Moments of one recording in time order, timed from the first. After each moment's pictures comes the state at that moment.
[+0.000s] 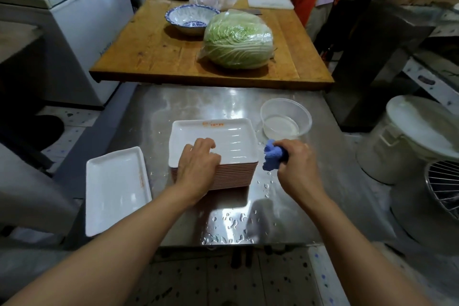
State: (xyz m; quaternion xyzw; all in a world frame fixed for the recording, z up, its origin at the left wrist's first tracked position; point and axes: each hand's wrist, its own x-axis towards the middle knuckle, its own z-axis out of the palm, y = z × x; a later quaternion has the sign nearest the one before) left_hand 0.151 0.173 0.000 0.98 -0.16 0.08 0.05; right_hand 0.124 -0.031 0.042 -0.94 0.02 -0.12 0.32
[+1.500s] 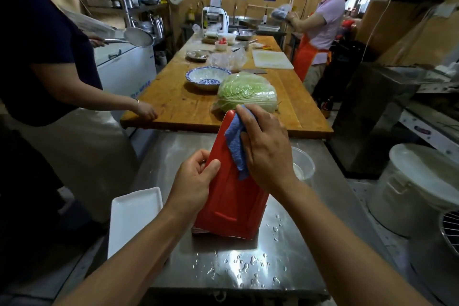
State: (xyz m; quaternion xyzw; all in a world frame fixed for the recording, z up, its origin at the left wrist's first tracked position) left_hand 0.098 0.195 0.136 0.67 -0.02 0.04 0.74; right_hand 0.151 0.048 0.156 -0.89 -0.21 -0.34 0.21
